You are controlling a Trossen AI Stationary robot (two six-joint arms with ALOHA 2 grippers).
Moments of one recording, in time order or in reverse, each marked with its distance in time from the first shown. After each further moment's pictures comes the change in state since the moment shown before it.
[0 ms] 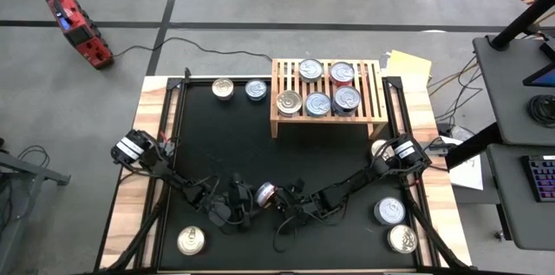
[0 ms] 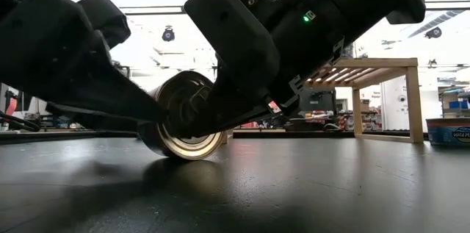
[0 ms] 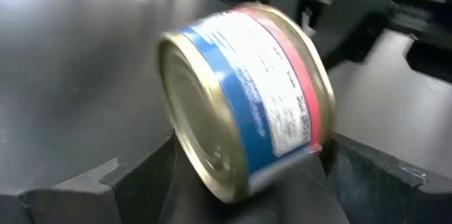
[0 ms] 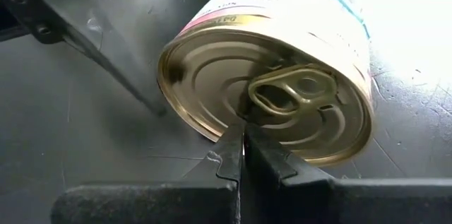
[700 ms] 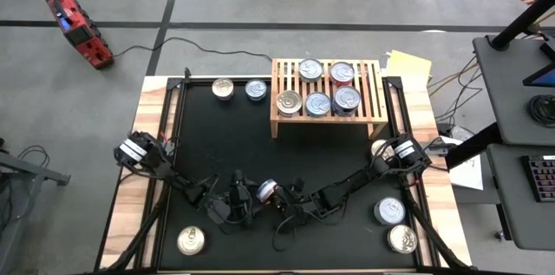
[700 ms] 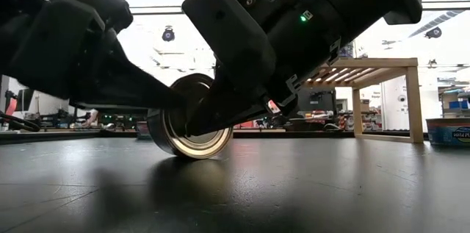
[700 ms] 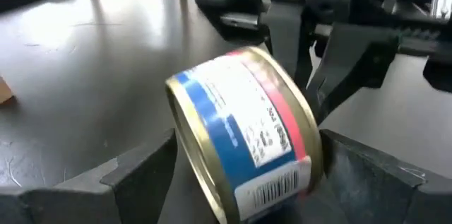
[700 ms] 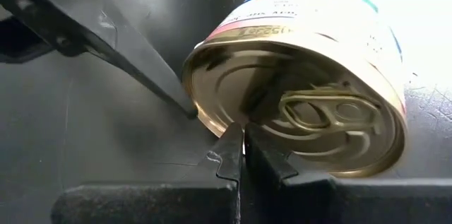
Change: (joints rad) left arm 0.008 0.033 0.000 0.134 -0.093 0.218; right arm -0.005 0.000 0.000 0.007 0.002 0.000
